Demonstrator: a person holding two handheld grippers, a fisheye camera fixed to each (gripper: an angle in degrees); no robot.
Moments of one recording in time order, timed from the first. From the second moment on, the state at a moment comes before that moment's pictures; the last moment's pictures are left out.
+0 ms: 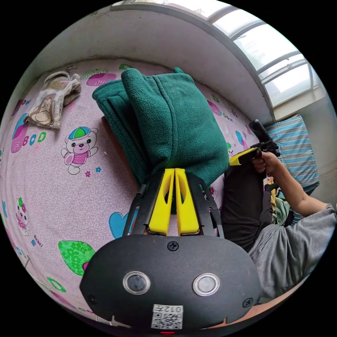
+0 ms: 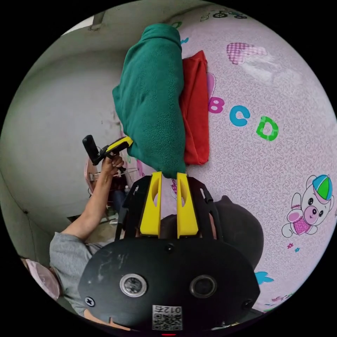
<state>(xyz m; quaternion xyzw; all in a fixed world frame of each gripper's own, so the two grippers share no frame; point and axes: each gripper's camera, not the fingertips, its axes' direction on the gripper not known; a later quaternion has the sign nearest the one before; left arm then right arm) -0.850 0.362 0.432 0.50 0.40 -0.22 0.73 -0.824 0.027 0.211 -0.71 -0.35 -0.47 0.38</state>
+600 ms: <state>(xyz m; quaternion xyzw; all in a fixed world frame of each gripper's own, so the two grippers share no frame) -0.872 0.355 0.457 0.50 0.40 -0.21 0.74 -0.810 0.051 0.173 -0.62 -0.31 -0.62 0.38</state>
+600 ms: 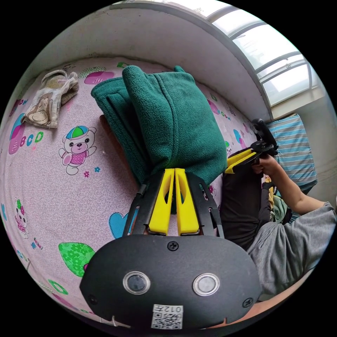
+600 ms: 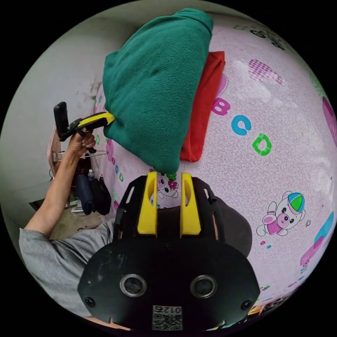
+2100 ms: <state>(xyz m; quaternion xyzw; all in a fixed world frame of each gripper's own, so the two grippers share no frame) -0.761 0.279 0.604 0.51 0.49 -0.33 0.62 -0.632 0.075 0.169 -0.58 -0.28 -0.63 0.43</state>
